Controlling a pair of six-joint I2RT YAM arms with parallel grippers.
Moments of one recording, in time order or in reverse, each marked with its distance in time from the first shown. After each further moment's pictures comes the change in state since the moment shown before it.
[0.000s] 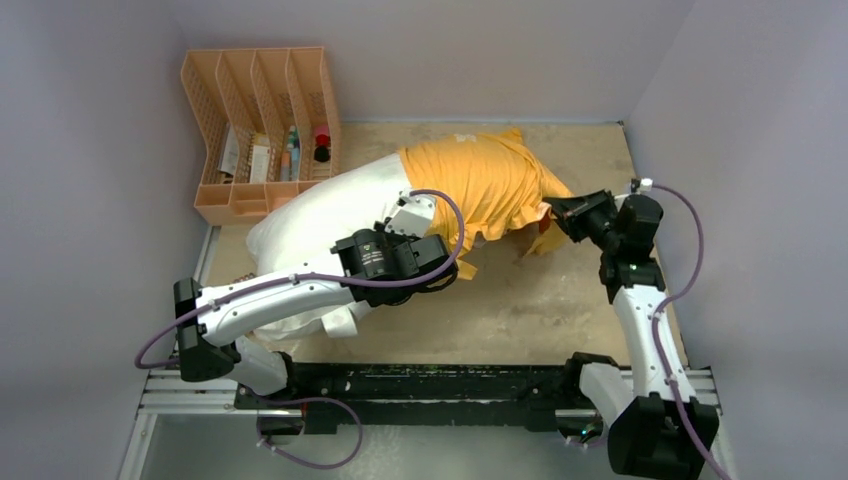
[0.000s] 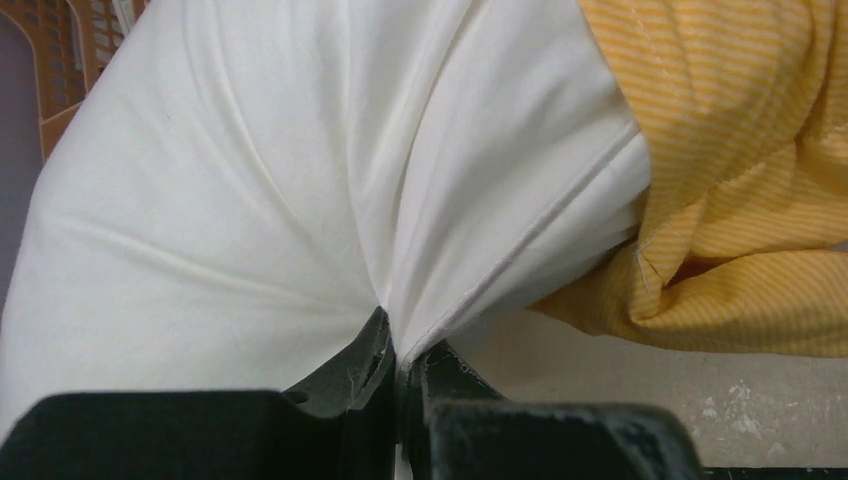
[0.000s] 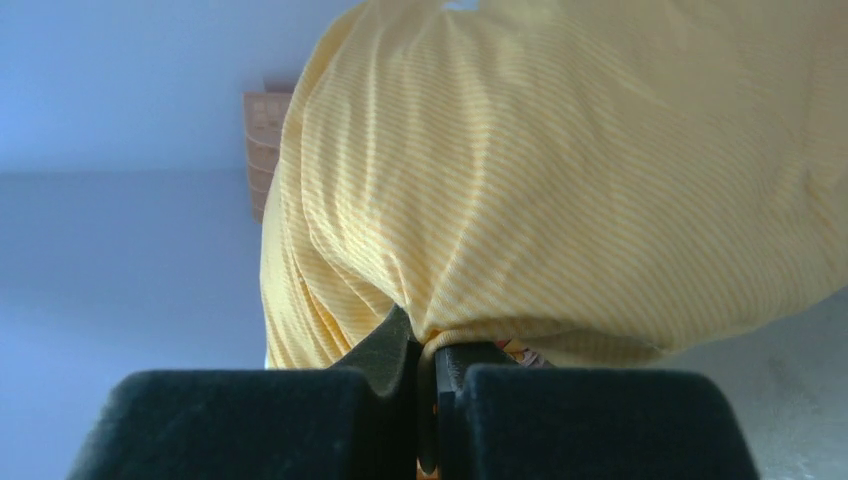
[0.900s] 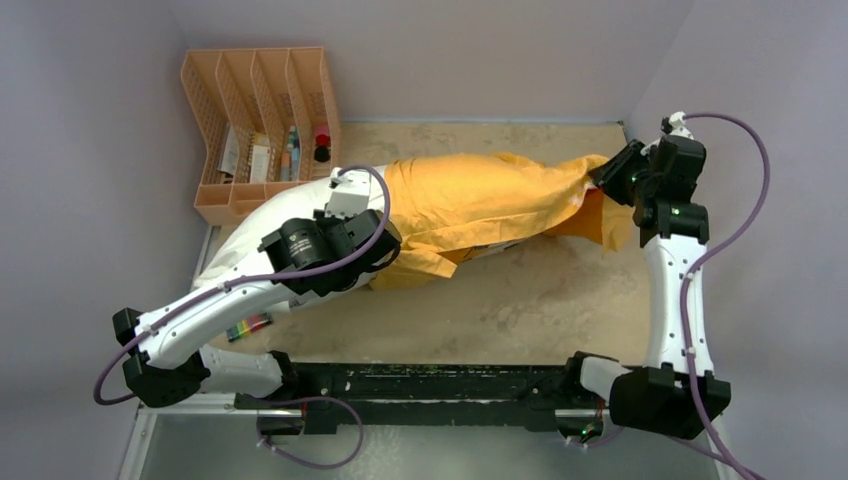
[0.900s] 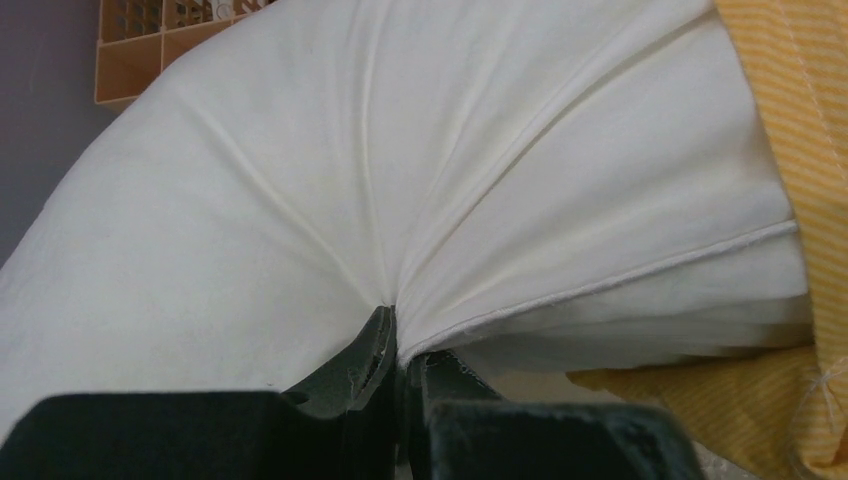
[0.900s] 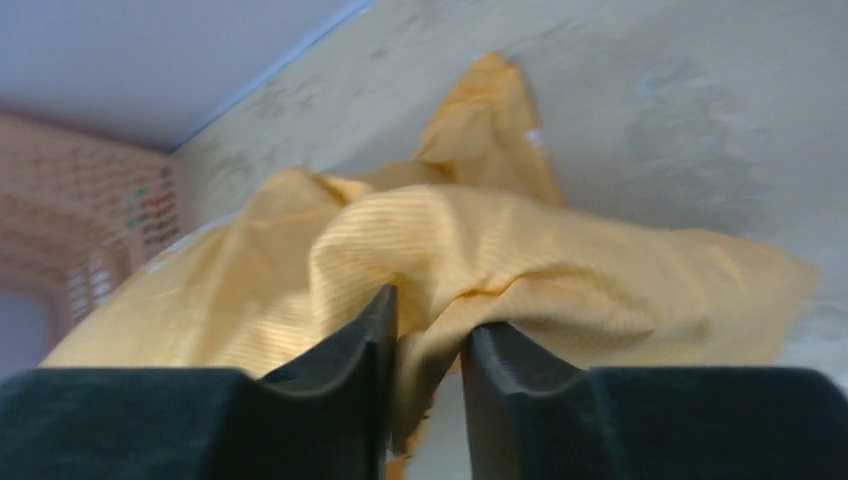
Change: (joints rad) left arm 0.166 -0.222 -0.047 -0.071 -0.002 -0.039; right arm -0.054 0.212 0.630 -0.603 0.368 -0.725
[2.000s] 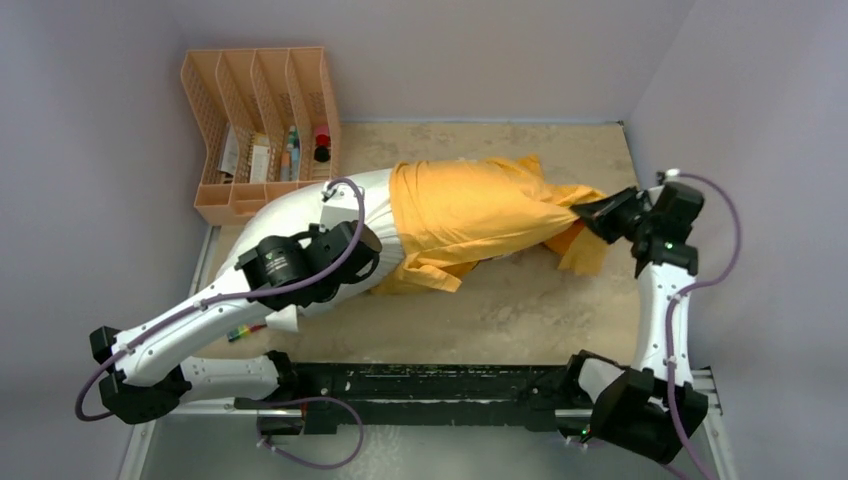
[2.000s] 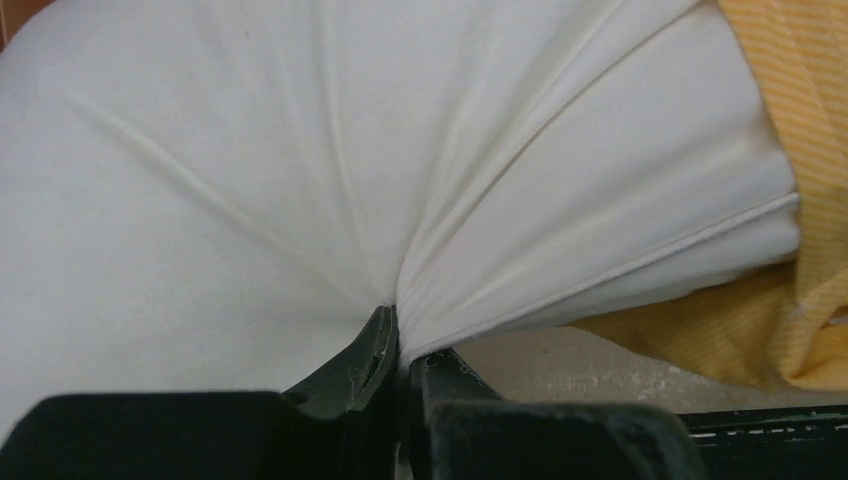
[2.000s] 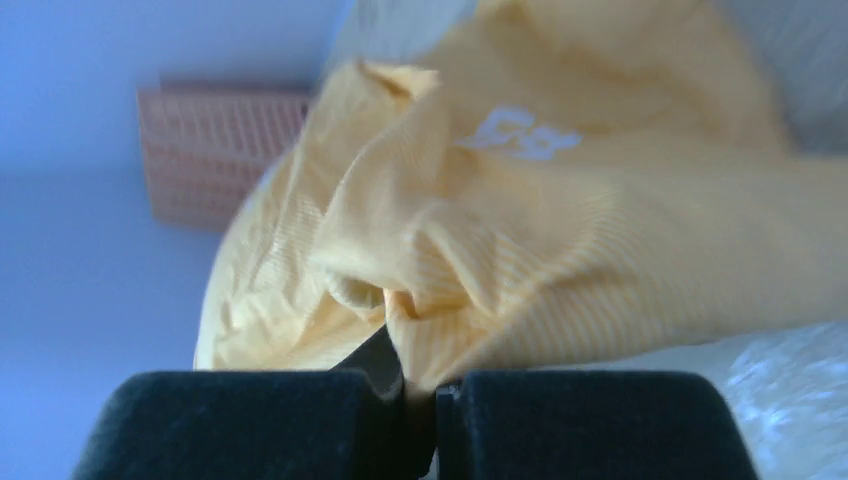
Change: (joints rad) left arm 0.011 -0.132 -0.154 0.123 0.187 0.059; right arm -0.149 -0.137 -0.437 0.187 -0.568 0.346
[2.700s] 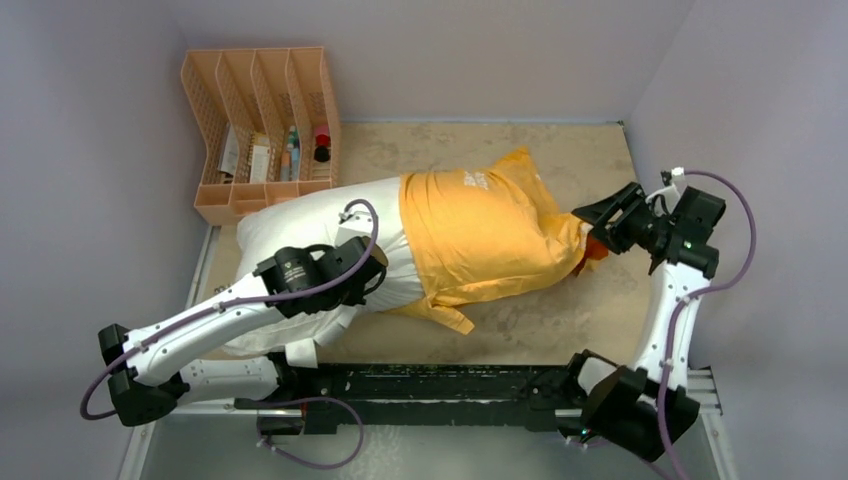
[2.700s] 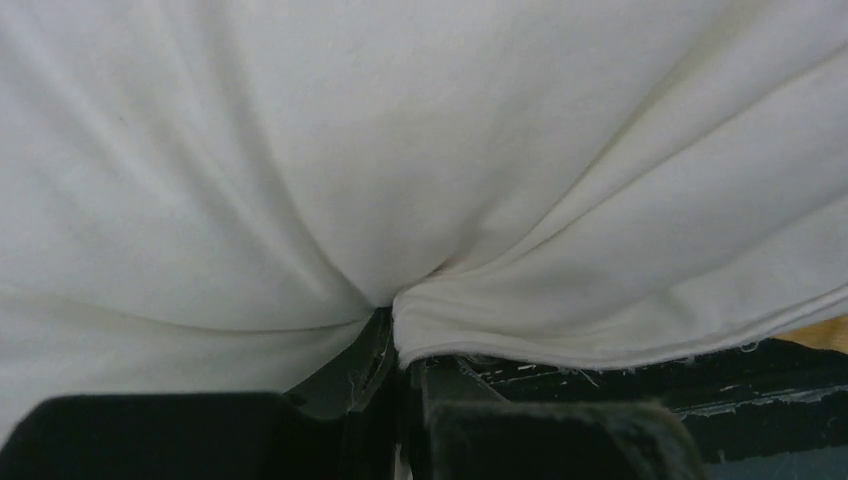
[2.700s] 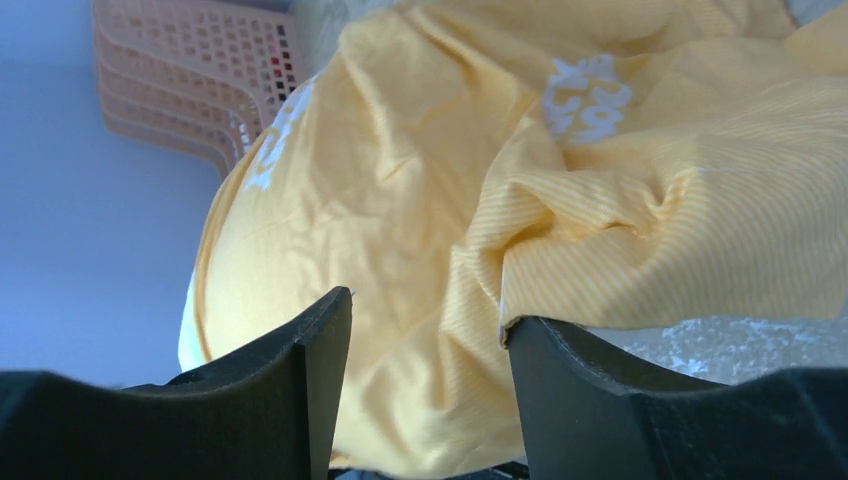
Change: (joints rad) left arm 0.002 -0.039 -0.157 0.050 0.187 -0.031; right arm -0.159 0.068 0.170 -0.259 -0.123 -0.325
